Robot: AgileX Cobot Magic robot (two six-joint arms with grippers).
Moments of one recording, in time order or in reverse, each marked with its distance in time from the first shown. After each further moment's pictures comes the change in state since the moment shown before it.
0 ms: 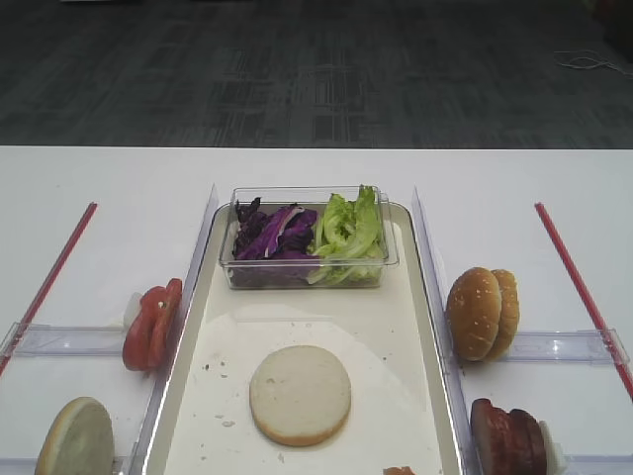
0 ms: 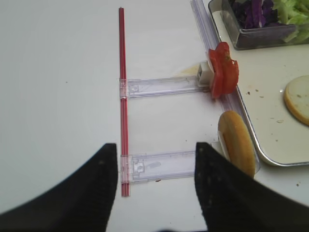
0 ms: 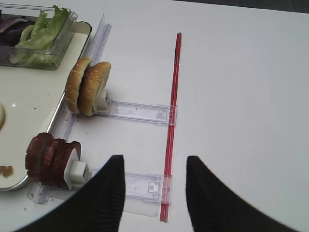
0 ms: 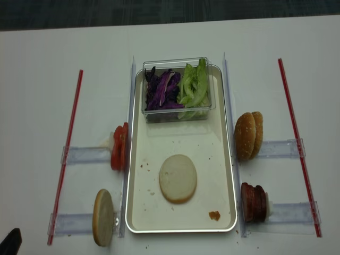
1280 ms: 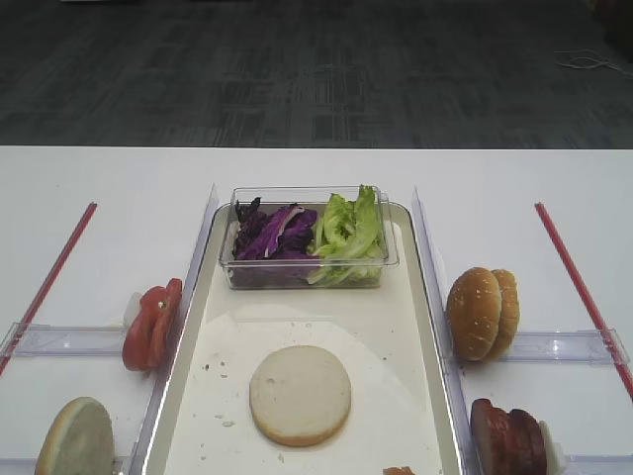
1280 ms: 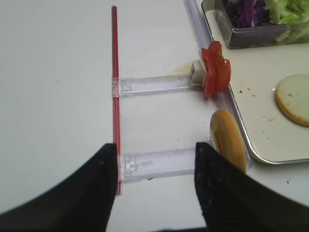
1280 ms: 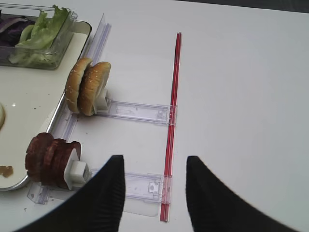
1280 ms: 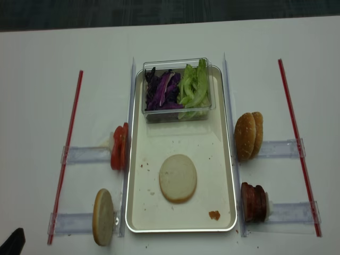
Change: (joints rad) left arm 0.000 0.013 0.000 -0.030 -0.002 0.000; right arm 0.000 0.000 0.000 0.000 0.000 0.000
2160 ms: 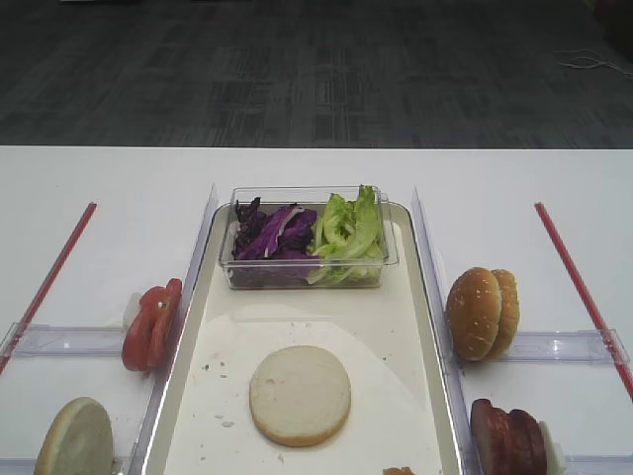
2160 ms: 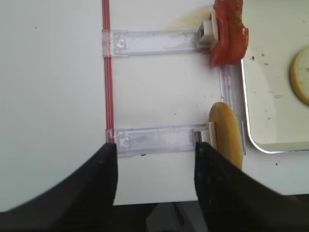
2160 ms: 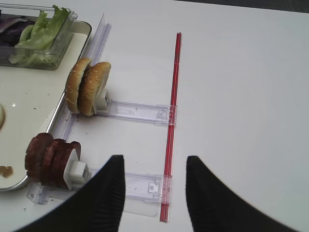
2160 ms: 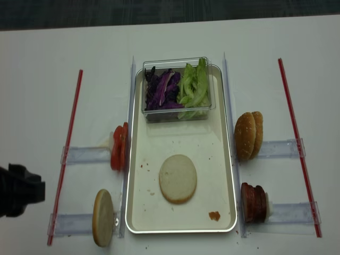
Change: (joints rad) left arm 0.000 0.736 -0.274 -0.009 -0.006 -0.027; right arm 0.000 0.000 0.000 0.000 0.000 0.000
